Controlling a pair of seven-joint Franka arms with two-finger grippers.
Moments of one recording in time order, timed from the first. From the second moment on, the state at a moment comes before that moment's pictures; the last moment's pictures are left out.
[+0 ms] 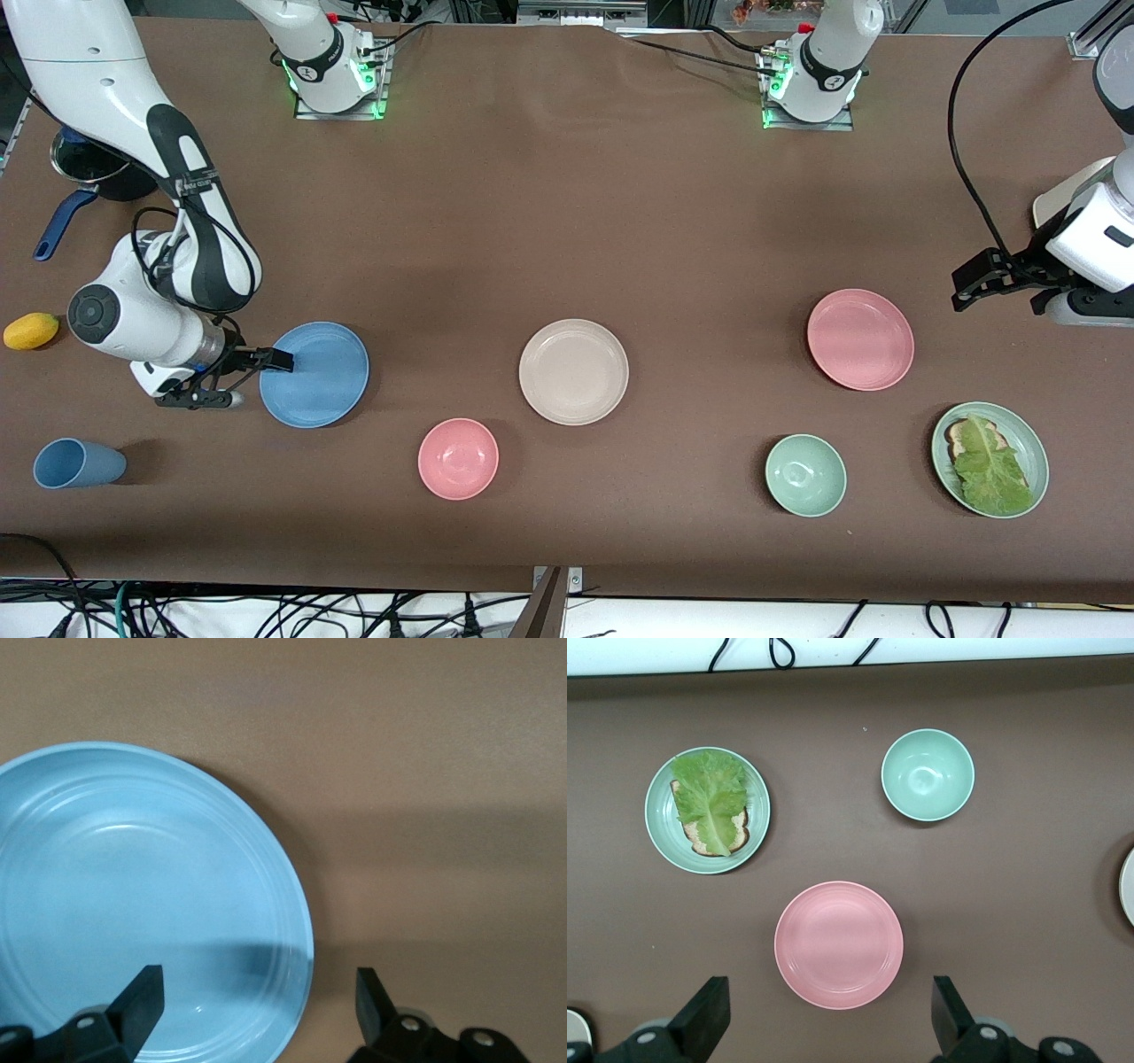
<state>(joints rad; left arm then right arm) 0.04 0.14 -0.06 -1.57 0.03 1.82 0.01 -0.03 0.60 -0.01 -1.79 0.10 2.35 -0.09</state>
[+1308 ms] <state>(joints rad) 0.23 0.56 -0.05 -1.69 0.03 2.04 0.14 -0.04 0.65 -0.01 -1.79 0.10 2.40 -0.09</state>
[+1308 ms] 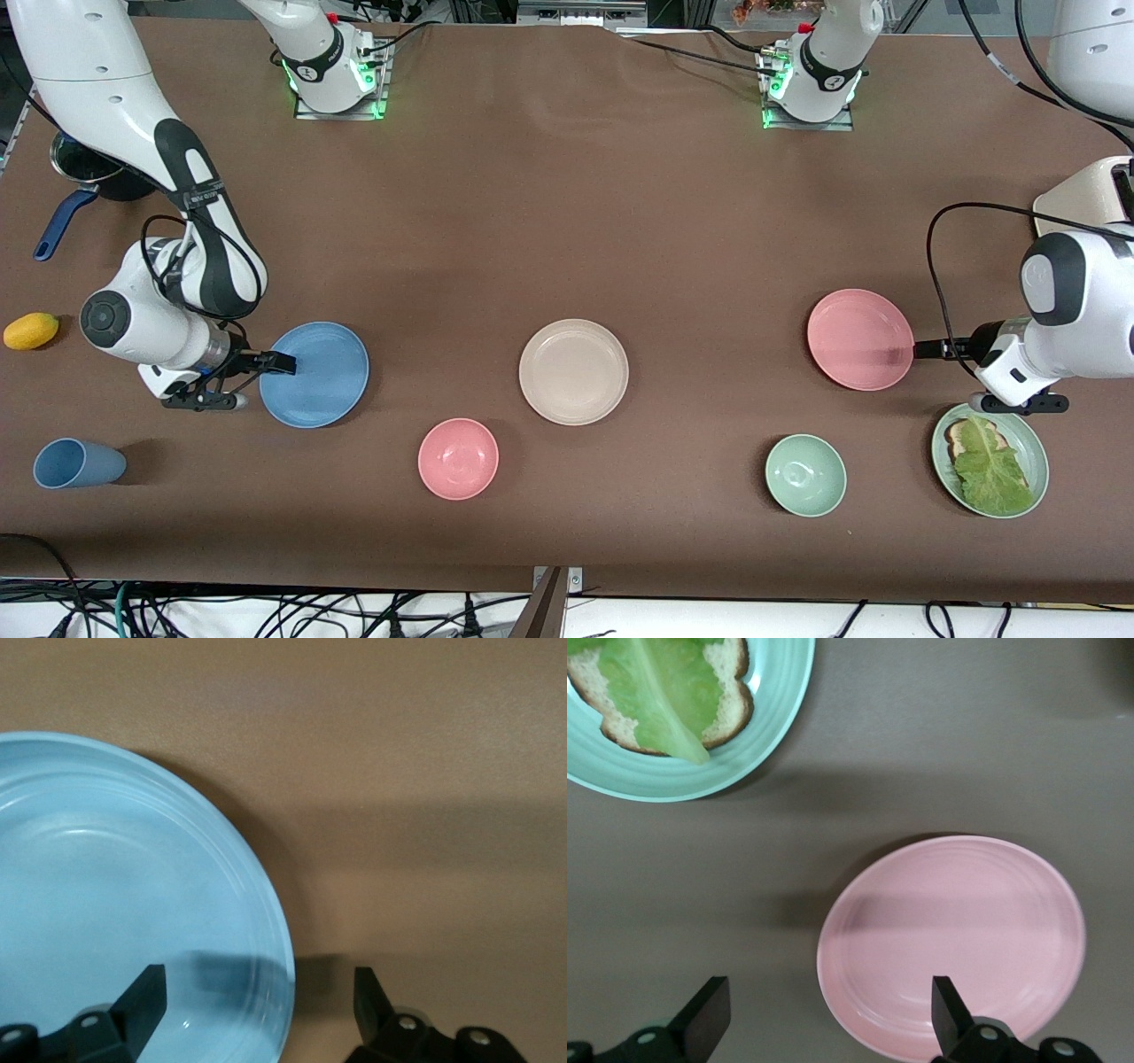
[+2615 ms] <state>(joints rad) 0.26 0.62 -0.06 -1.83 0.03 2.19 0.27 -0.05 0.65 -0.01 -1.79 0.10 2.40 -0.12</state>
